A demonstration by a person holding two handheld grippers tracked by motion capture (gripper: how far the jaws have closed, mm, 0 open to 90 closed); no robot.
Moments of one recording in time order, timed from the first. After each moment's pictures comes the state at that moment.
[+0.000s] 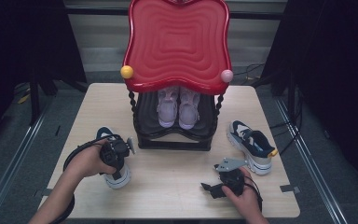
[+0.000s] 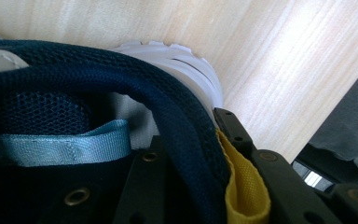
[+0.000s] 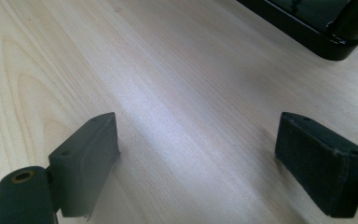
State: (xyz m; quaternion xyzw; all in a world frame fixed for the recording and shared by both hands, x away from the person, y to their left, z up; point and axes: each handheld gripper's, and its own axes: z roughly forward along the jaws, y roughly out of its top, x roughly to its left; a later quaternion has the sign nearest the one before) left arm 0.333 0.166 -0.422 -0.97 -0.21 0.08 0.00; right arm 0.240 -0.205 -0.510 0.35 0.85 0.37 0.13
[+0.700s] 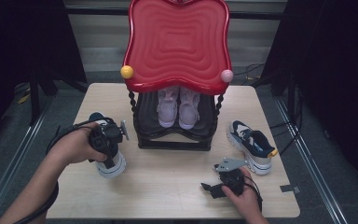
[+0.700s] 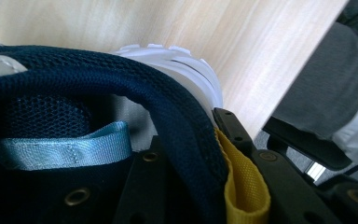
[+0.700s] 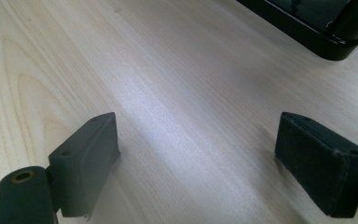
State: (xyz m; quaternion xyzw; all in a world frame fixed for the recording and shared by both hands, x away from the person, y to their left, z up) left arm 0.334 0.171 -0.340 -0.98 -0.19 0.07 -0.01; right arm 0.240 -0.205 -0.510 0.35 0.85 0.37 0.14
